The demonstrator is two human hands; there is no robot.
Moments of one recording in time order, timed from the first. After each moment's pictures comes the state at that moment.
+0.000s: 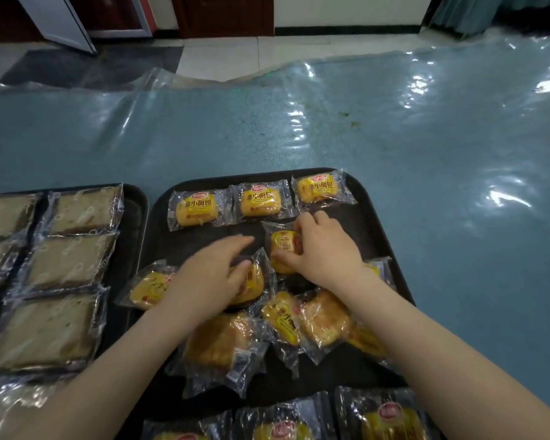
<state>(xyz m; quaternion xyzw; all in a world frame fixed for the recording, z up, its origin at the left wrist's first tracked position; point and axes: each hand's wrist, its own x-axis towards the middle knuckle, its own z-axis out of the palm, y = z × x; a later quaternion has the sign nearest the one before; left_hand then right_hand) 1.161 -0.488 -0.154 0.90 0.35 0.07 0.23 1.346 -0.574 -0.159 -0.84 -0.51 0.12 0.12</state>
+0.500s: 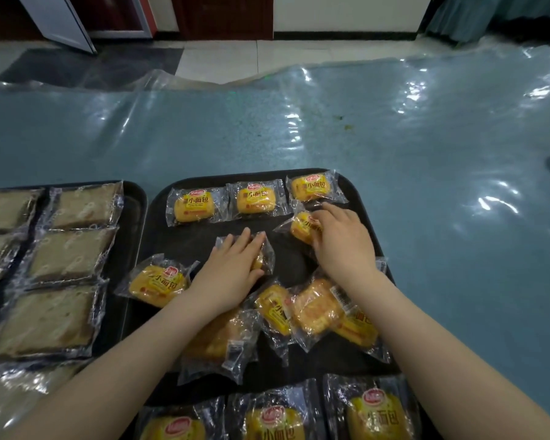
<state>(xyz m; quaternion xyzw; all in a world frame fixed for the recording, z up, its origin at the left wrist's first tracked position) 1.188 -0.496 -0.176 0.92 0.33 -0.08 0.19 1.367 -0.596 -0.156 -0.87 -0.48 0.03 0.13</state>
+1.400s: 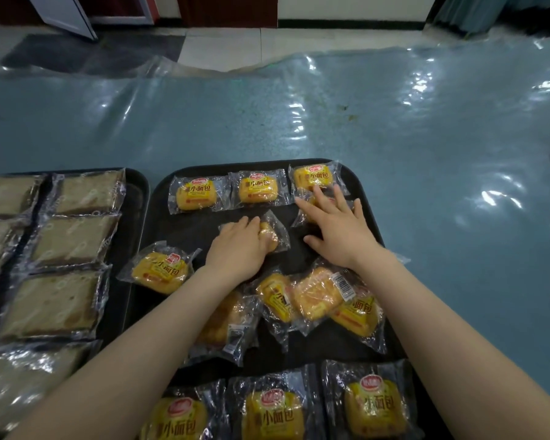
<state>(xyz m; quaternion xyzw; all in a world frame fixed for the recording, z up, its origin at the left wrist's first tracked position) 1.212 -0.496 -0.168 0.89 0.41 -0.06 0.20 1.388 -0.591 -0.165 -0.80 -0.58 0.12 0.04</state>
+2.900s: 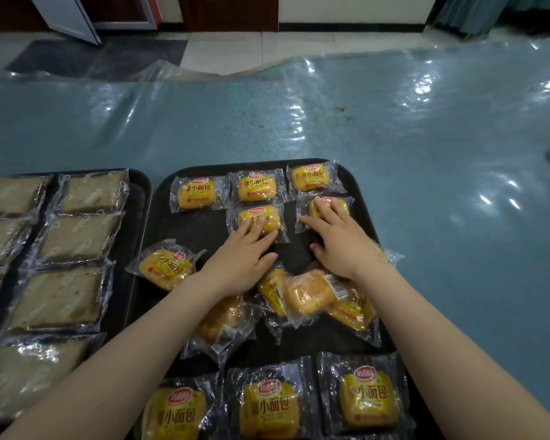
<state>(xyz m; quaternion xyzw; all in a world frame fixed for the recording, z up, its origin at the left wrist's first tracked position) 1.195 -0.503 -0.179 0.93 0.29 -0.11 0.22 1.385 -0.613 -0.176 -0.80 -0.58 0.13 0.05</state>
